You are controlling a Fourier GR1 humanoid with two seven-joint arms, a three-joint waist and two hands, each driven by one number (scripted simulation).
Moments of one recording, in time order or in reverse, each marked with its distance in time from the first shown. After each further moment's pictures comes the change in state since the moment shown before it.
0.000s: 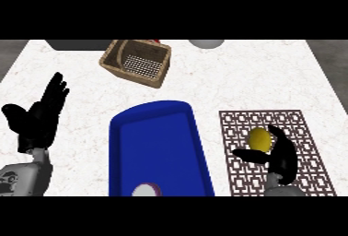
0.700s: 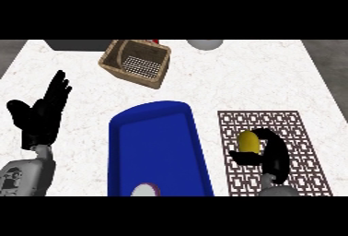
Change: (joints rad) left arm -0.026 -0.015 0.006 0.019 -0.018 0.001 0.006; right arm -0.005 0.005 0.041 0.027 -0.048 -0.005 -0.123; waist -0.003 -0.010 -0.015
